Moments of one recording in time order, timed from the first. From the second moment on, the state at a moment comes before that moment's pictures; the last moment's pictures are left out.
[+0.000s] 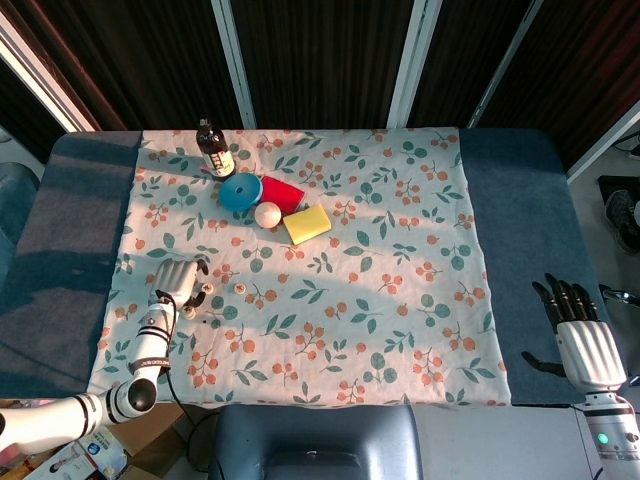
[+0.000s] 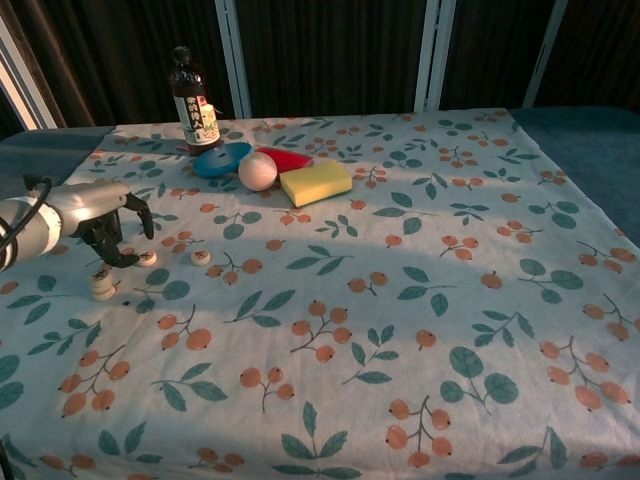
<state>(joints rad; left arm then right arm) -0.79 -1.58 -0.20 -1.31 0.63 0.92 0.58 0.10 -1.12 0.05 -1.60 -1.50 1.44 -0.09</state>
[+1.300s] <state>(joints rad) -0.79 -1.65 -0.18 -1.22 0.66 0.91 0.55 0.10 -1.12 0.05 -1.60 -1.50 1.45 -0.08</state>
